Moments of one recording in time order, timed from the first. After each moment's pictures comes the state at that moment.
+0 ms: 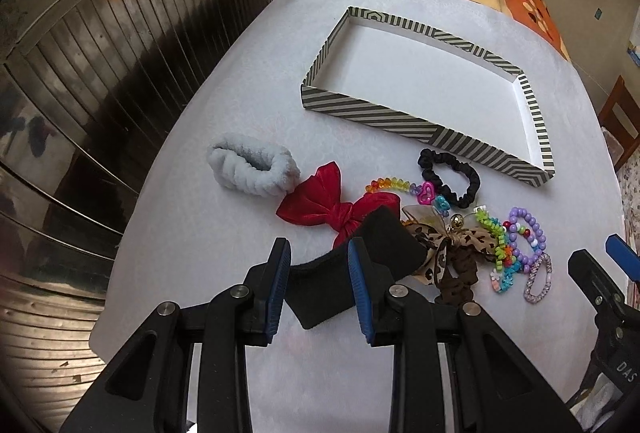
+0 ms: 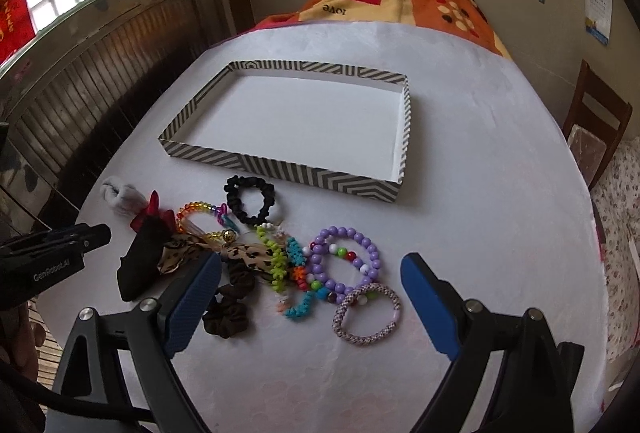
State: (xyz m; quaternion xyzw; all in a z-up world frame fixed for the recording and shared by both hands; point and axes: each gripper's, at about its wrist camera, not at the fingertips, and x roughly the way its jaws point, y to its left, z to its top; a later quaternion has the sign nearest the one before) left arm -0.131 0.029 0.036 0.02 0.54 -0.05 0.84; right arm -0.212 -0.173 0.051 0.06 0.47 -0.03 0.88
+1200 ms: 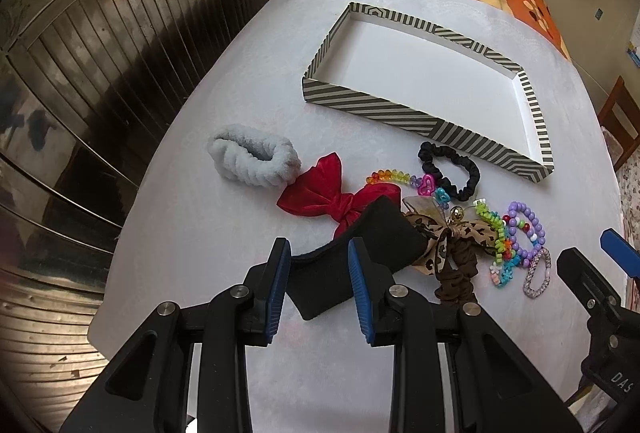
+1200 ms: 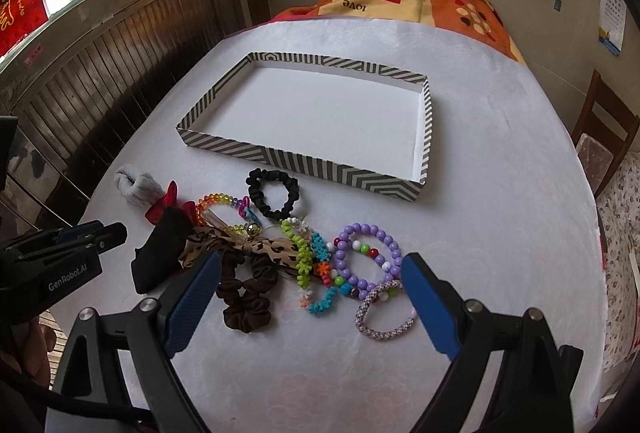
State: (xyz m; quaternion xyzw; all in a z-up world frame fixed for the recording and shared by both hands) left arm -0.138 0.033 0.032 0.02 0.54 -0.05 0.84; right arm -0.209 -0.151 0.049 0.05 0.48 -0.01 0.87
